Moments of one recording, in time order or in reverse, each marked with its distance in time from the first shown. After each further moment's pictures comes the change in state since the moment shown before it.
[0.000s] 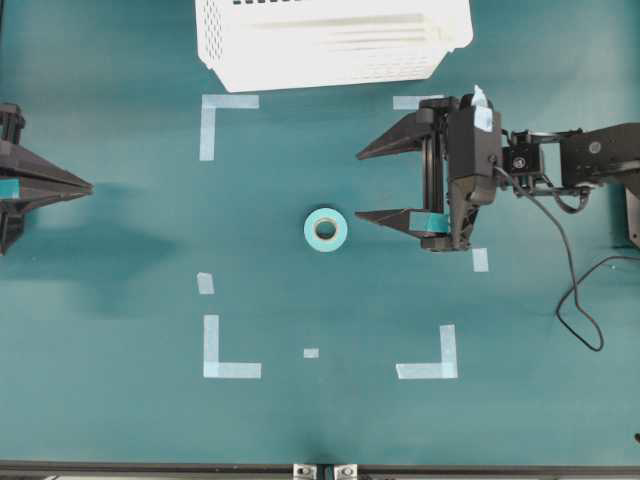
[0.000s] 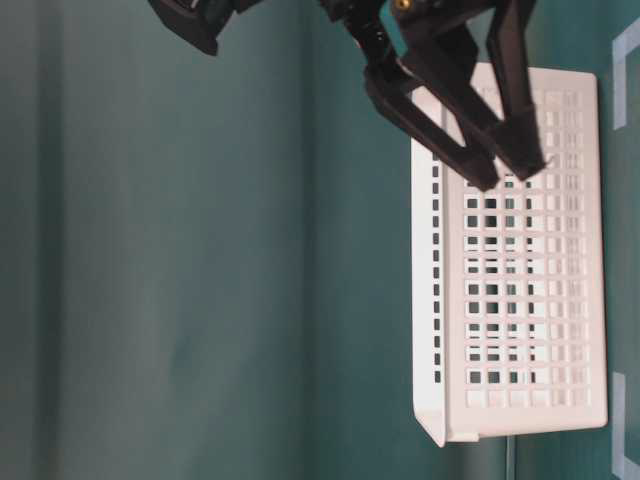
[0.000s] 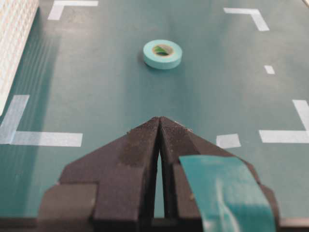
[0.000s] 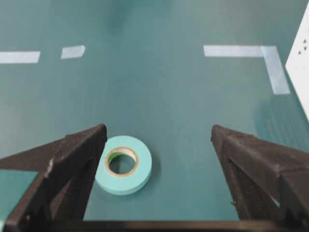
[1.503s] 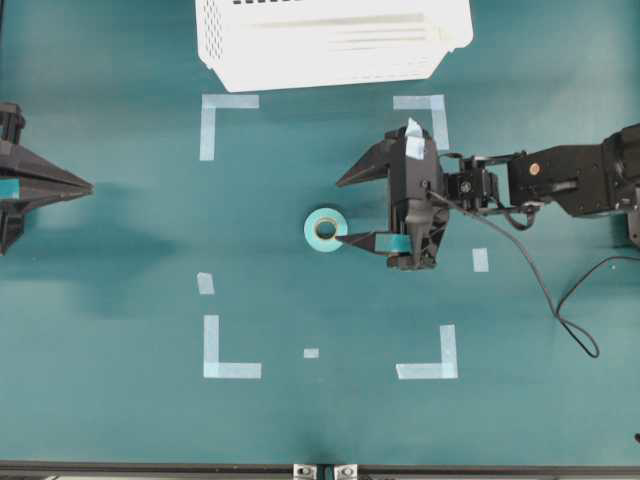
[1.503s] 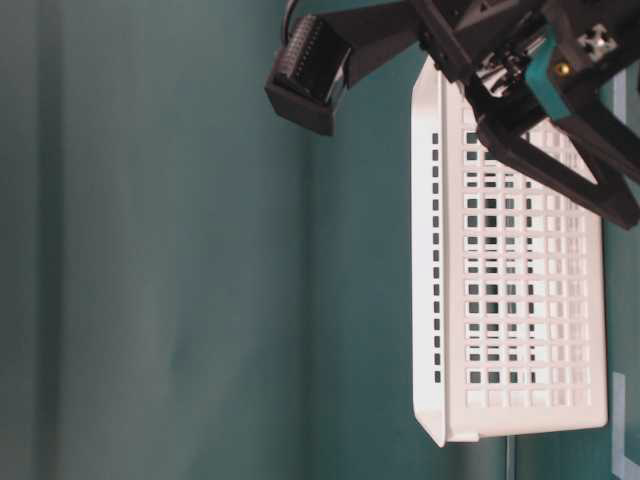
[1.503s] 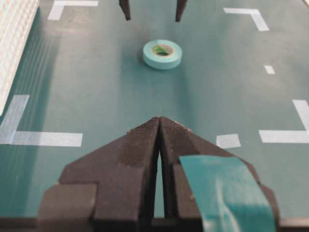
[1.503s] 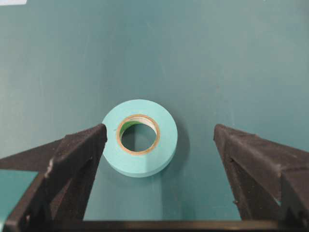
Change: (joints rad) left arm 0.000 0.000 0.000 0.000 0.000 -0.002; right arm 0.035 0.219 -0.103 0.000 0.035 0.046
